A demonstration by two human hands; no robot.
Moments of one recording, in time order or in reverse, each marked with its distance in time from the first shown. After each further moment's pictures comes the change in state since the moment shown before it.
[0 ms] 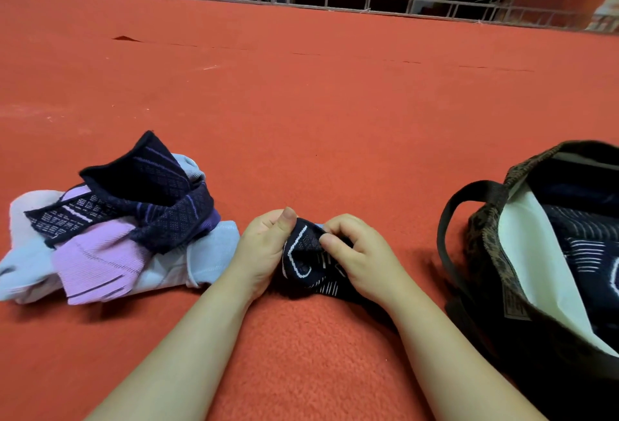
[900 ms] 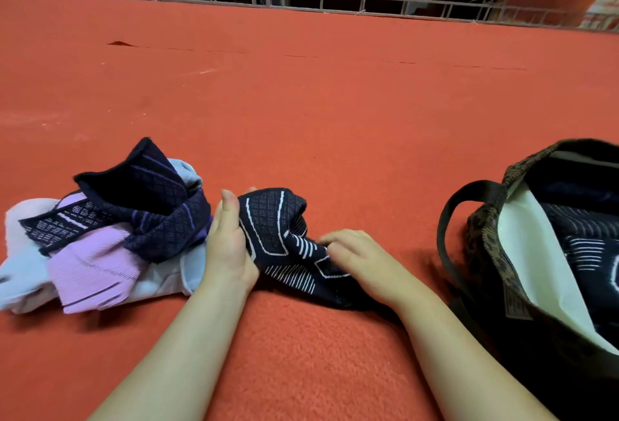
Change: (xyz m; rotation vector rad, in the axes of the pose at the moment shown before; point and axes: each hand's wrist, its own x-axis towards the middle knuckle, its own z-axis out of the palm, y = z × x) left_hand 0.019 0.002 -0.019 -0.610 0.422 -0.053; right_hand 0.003 0.018 -0.011 -0.205 -0.215 0.093
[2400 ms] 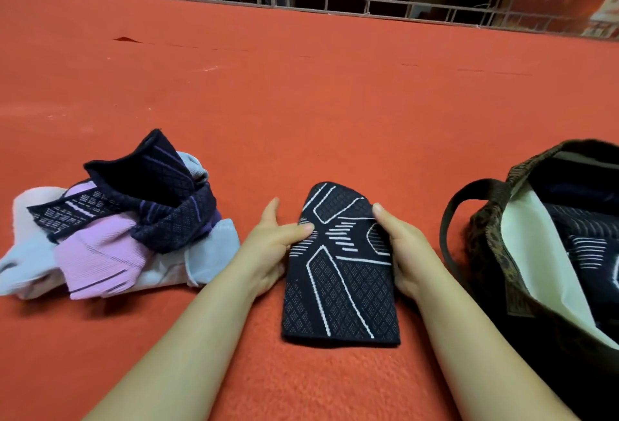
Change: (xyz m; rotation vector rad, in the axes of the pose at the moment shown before) left_hand -0.014 -0.017 0.010 0.537 -0.178 -0.290; right_hand -0.002 -0.001 -0.020 1.092 0.270 0.485
